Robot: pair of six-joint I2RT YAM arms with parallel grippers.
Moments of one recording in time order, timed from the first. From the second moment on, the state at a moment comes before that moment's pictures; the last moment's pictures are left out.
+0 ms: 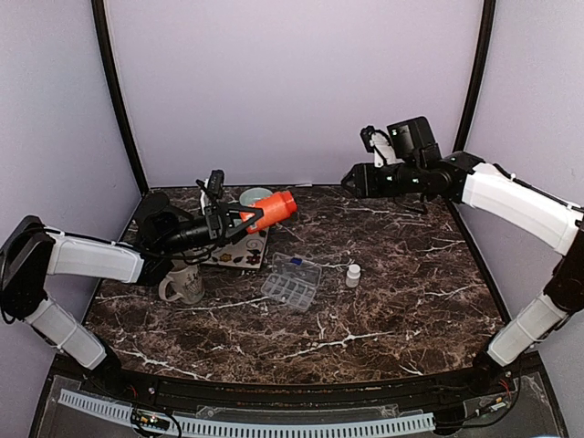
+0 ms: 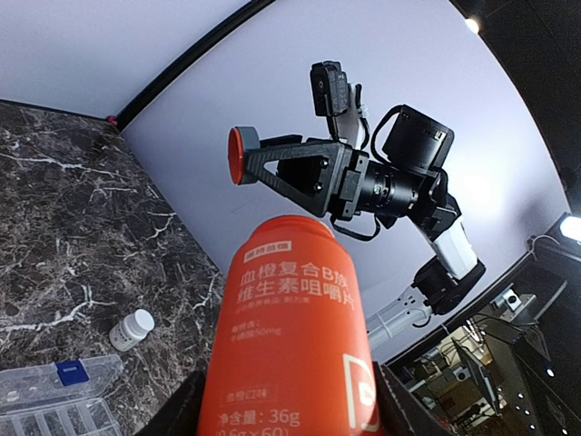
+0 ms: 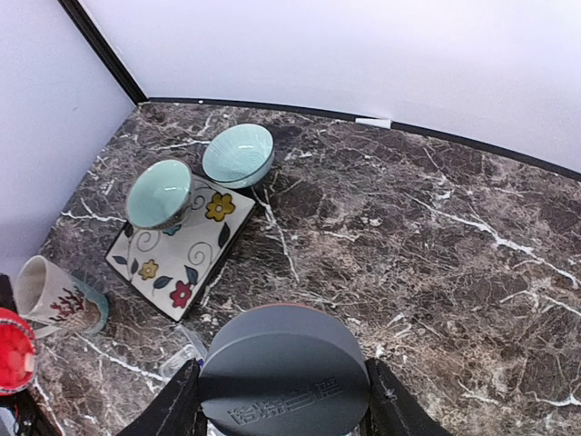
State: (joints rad) left arm -0.61 1.46 0.67 0.92 0.66 -0.98; right arm 0.64 1.52 1.41 -0.47 0.01 0.30
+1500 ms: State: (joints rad) left arm -0.54 1.75 0.93 1.30 1.03 -1.35; right arm 0.64 1.40 1.33 -0.20 -0.71 0.49
